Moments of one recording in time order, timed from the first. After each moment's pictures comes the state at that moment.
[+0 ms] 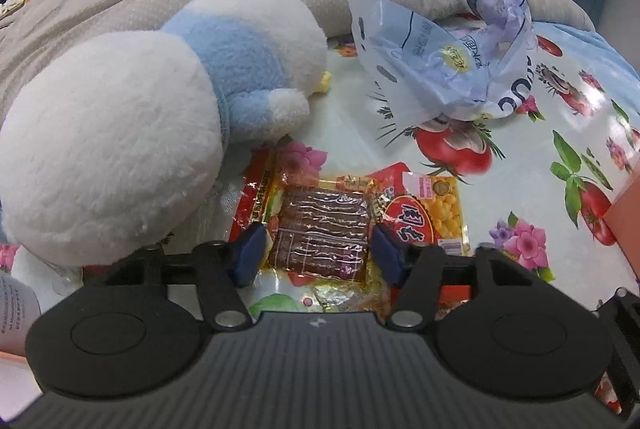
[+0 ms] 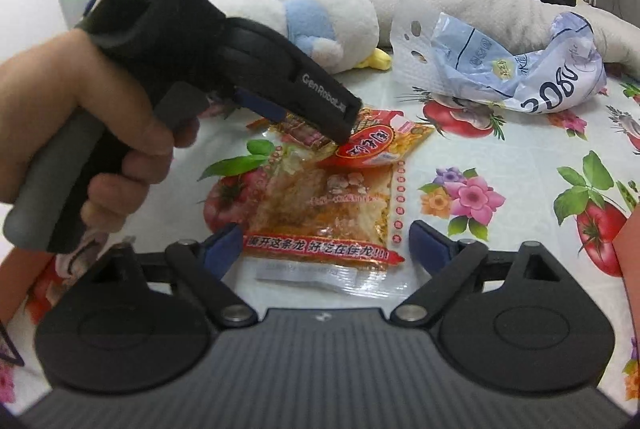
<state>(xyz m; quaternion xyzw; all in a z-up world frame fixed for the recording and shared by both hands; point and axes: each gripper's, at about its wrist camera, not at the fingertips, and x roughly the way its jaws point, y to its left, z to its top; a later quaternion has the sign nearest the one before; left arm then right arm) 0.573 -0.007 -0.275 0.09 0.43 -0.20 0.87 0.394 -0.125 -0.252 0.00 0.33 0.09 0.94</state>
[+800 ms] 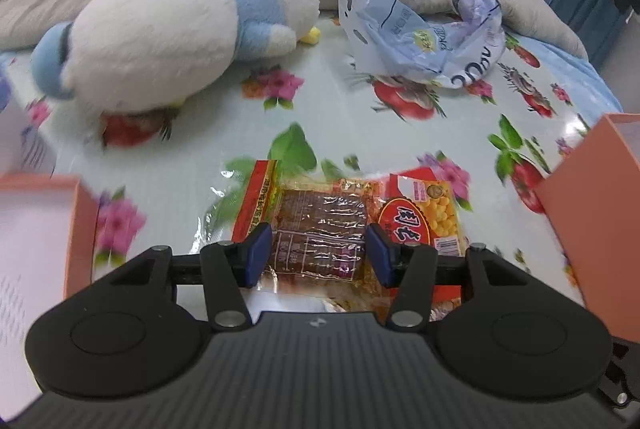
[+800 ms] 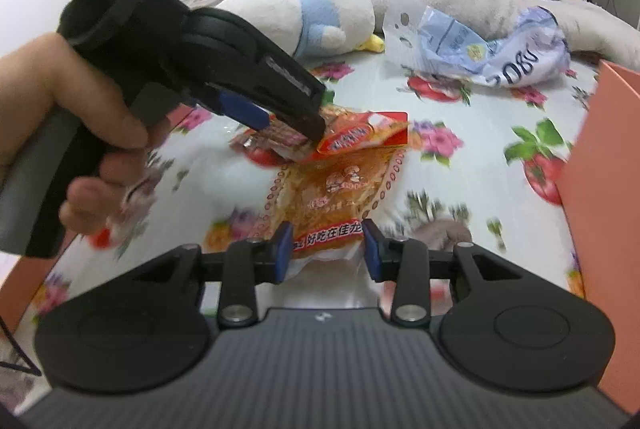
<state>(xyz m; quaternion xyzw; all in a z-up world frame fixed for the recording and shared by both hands) 0.474 0.013 -0.245 0.00 0.47 -0.18 0.87 0.307 -0.135 -0.224 0.00 0.36 0.10 0.93</state>
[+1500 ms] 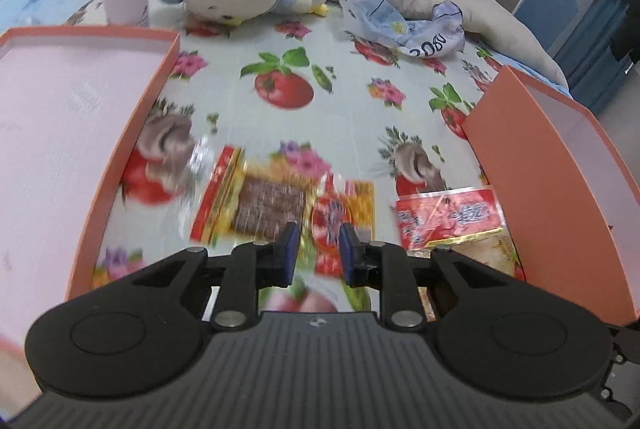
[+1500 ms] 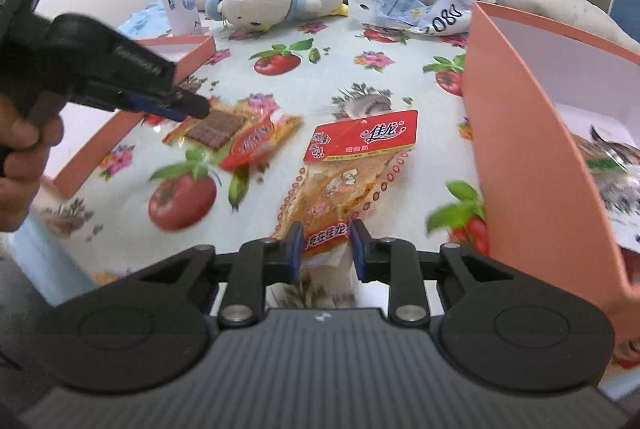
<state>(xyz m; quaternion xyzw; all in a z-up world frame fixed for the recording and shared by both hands) 0.266 0.043 -0.206 -0.09 0.45 -0.13 0.88 0.149 -0.173 -0.198 -0.01 0.39 0.08 0.92</state>
